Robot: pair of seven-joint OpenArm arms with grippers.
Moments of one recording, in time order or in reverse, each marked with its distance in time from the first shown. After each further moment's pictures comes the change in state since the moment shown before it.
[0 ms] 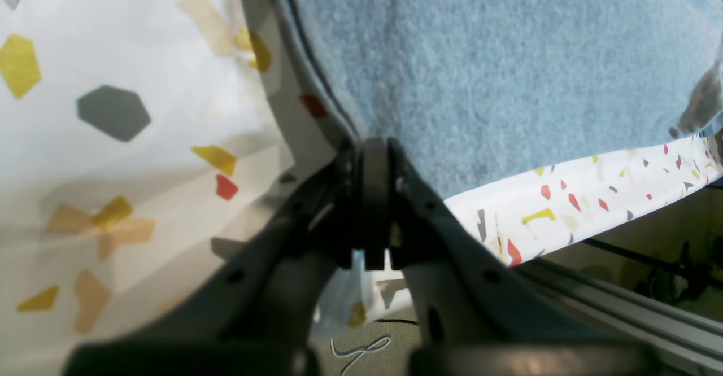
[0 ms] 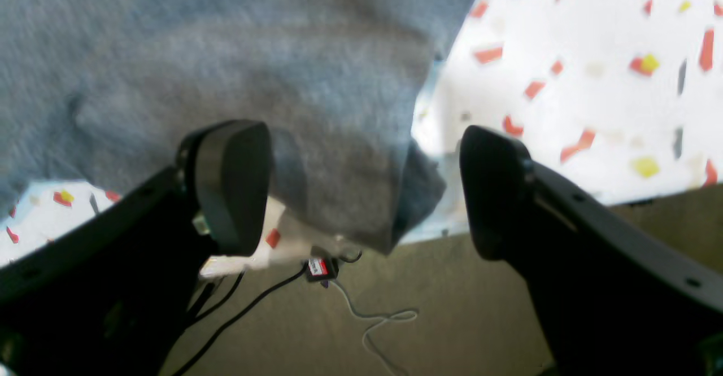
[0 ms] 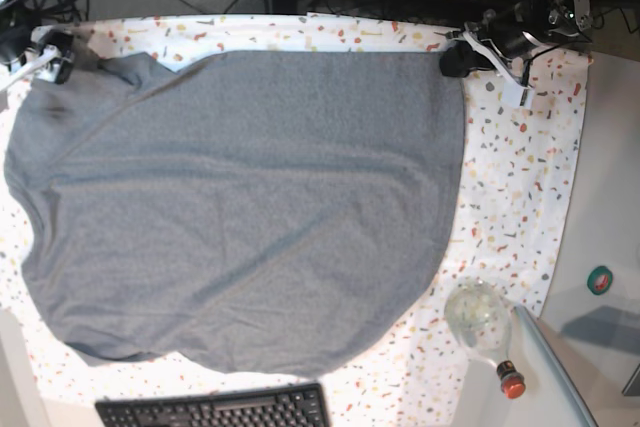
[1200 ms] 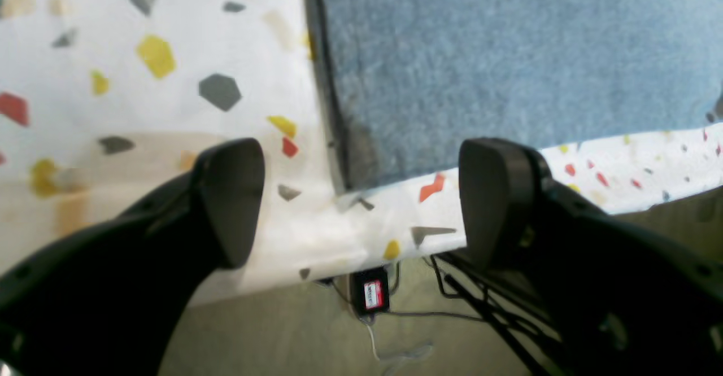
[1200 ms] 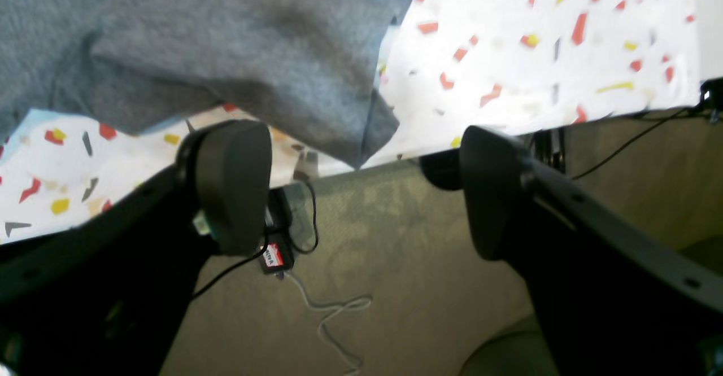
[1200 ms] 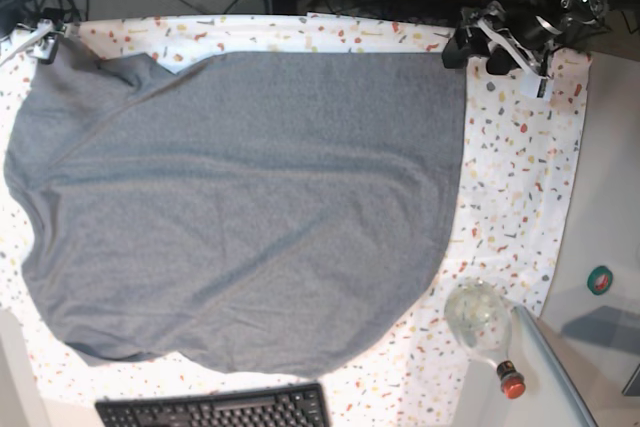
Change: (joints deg) left arm 5.7 -0.9 -1.4 8.8 2.7 0.9 -3.2; right arm -7.3 -5.1 0.2 18.6 0.2 0.2 -4.9
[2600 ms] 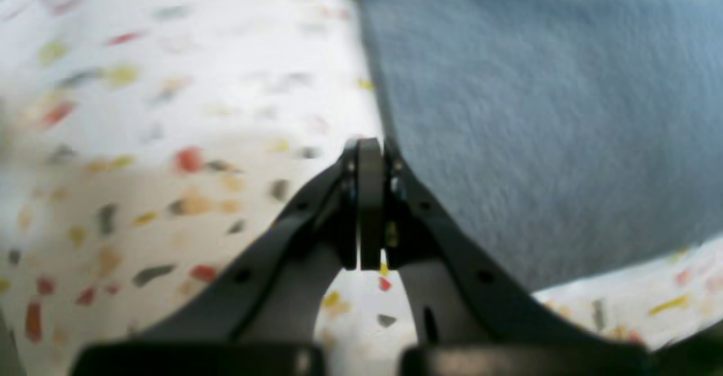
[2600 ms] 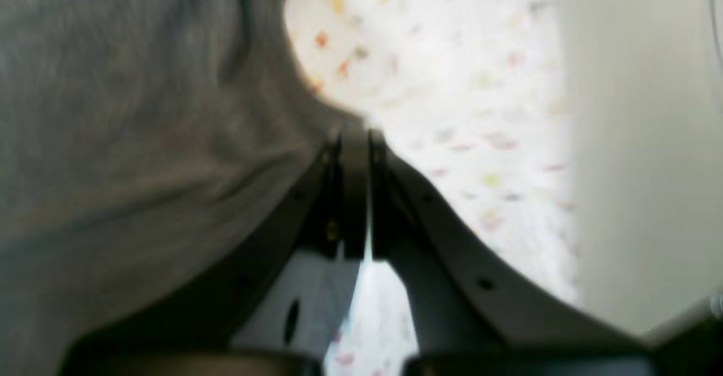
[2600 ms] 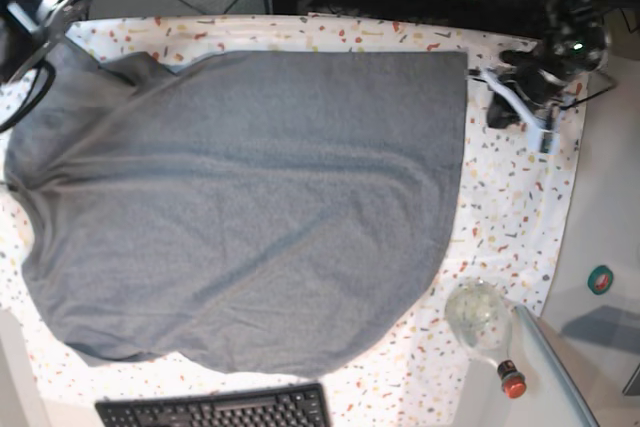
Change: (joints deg) left arm -7.3 0.1 -0.3 5.9 15.1 6.7 -4.5; right arm 29.8 16.2 -6.7 -31.2 -19.3 -8.1 16.6
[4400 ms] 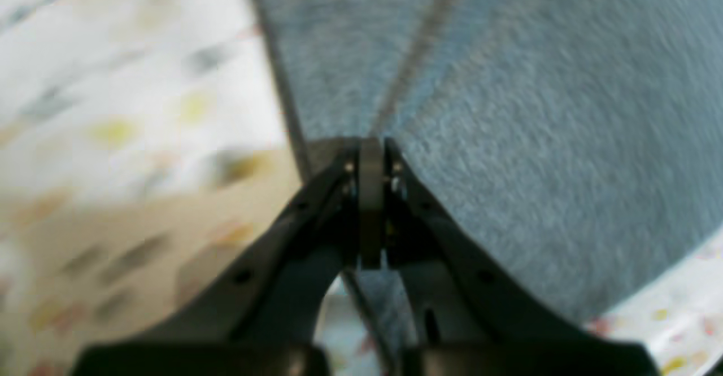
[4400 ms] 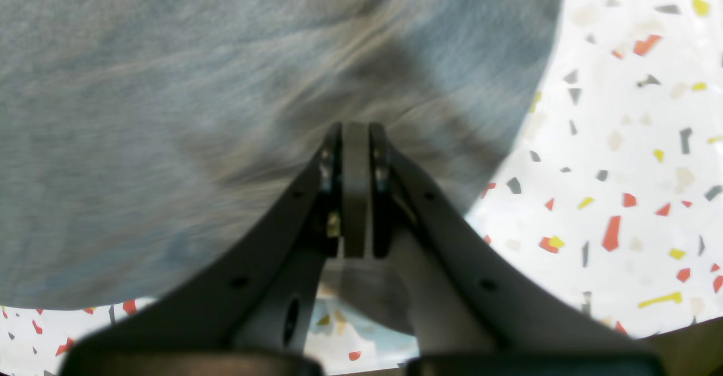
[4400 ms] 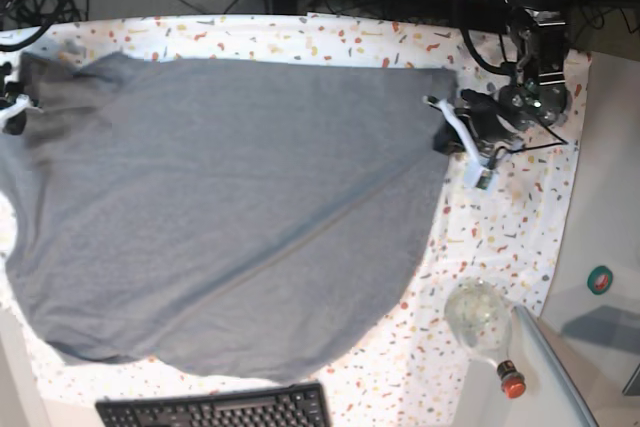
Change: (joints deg) left arm -14.8 -2.3 15.2 -19.1 9.3 -1.5 -3.4; right arm -21.2 1.4 -5.0 5.8 28.4 0.1 -2.9
